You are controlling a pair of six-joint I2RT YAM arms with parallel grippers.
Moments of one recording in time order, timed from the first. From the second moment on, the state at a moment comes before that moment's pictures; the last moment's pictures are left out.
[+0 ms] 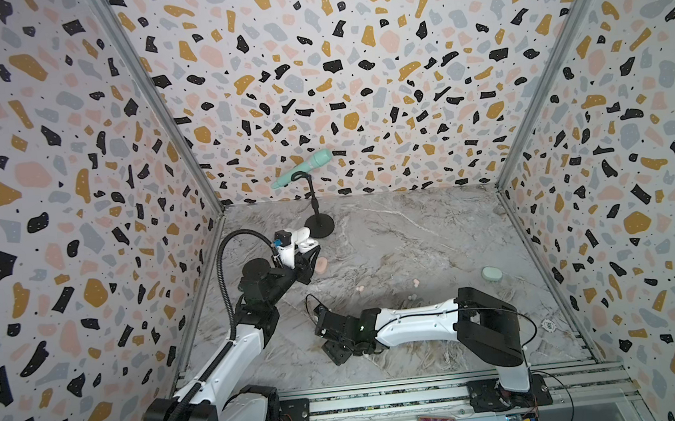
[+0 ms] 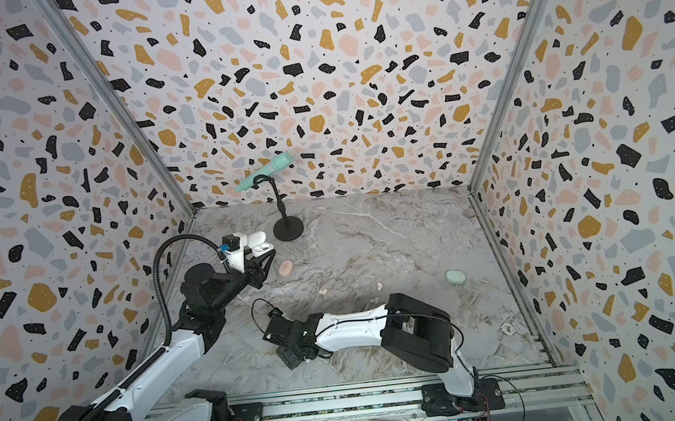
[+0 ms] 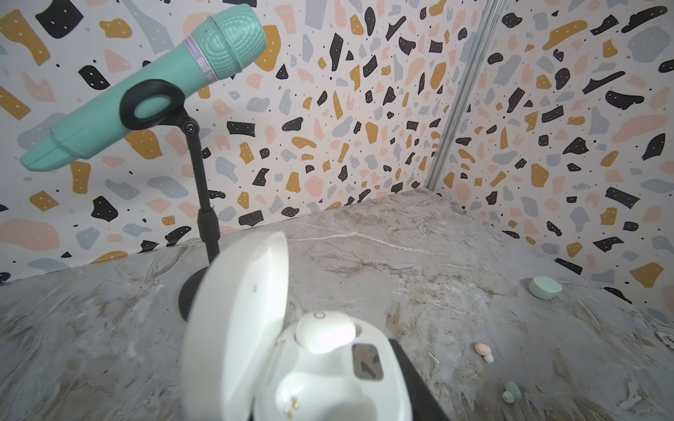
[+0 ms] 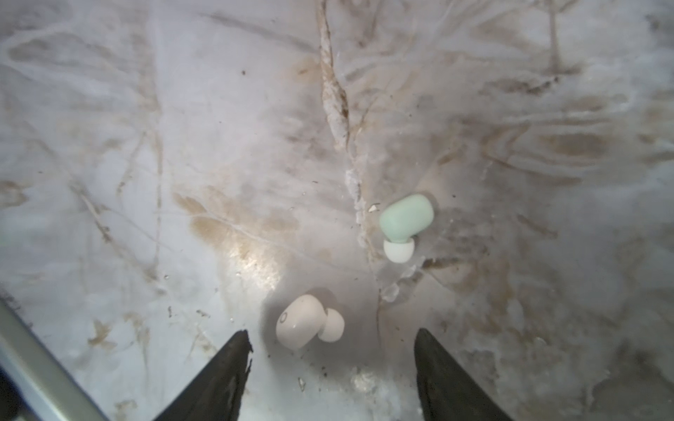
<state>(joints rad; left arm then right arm) -0.18 1.09 0.53 0.46 0.43 -0.09 1.30 1.98 1.33 -0.46 0.15 0.47</state>
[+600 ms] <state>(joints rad) -0.17 1.10 0.53 0.49 0.45 -0.09 1.24 1.95 1.28 -0.55 0.28 0.65</state>
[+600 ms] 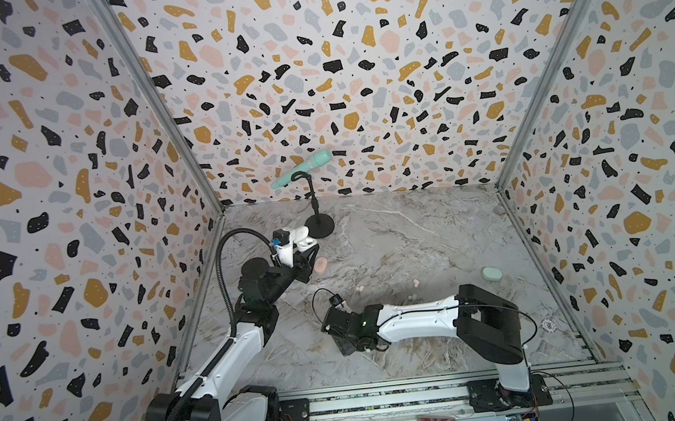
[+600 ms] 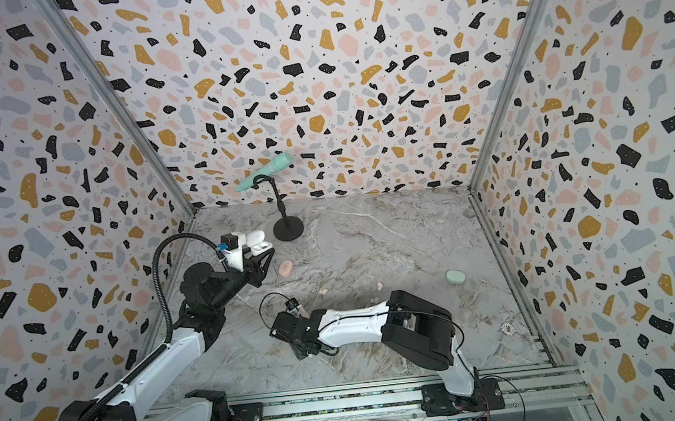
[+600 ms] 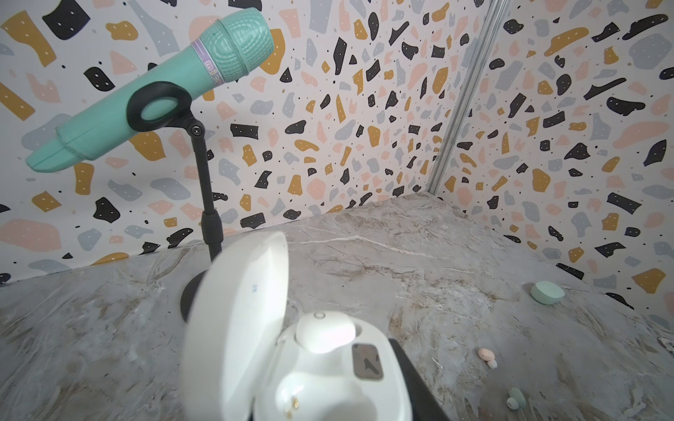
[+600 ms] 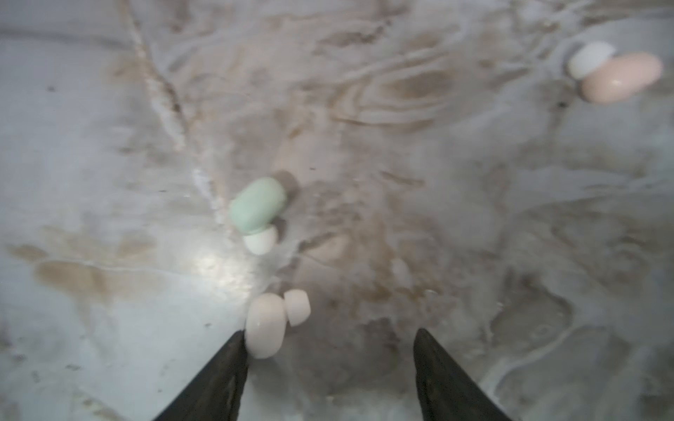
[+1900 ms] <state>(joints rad) -0.17 1.13 0.53 0.52 0.49 -0.11 1.14 1.90 1.23 -0.53 0.36 0.56</state>
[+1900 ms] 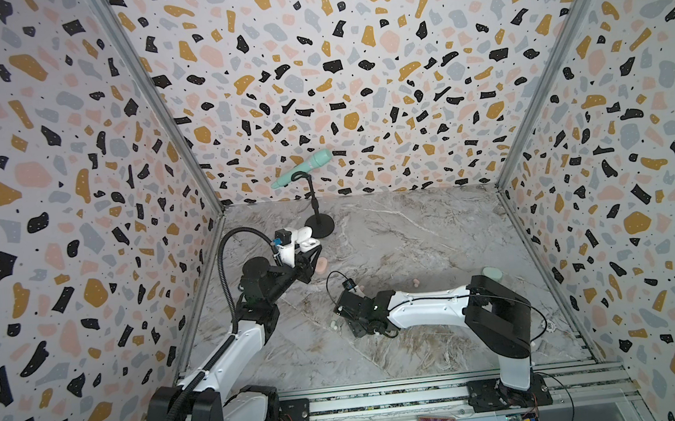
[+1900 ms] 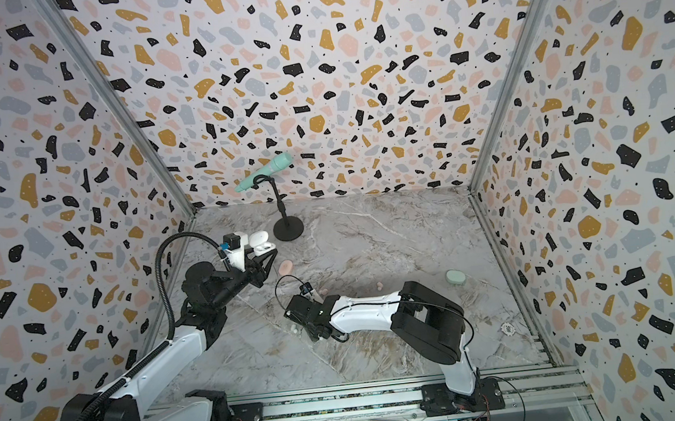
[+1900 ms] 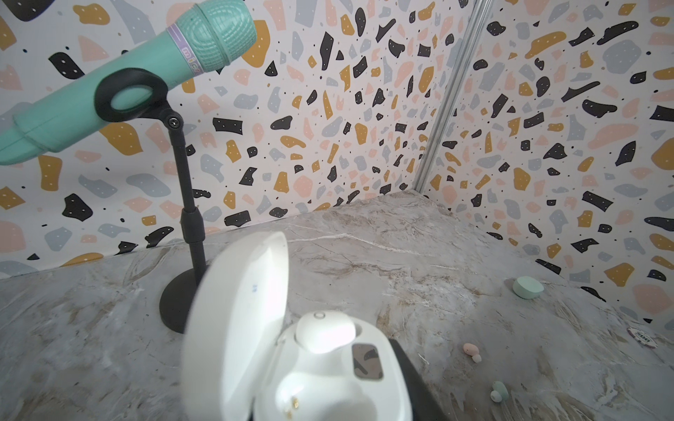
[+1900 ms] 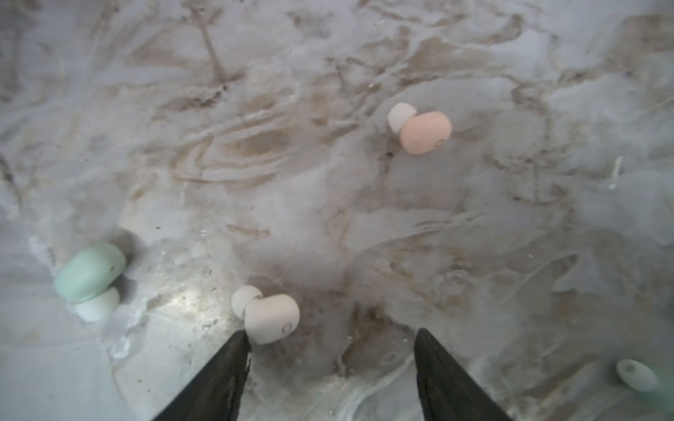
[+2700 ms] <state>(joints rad) -0.19 1.09 0.49 0.50 0.50 -0.15 1.02 1.80 1.19 -0.43 0.03 0.63</state>
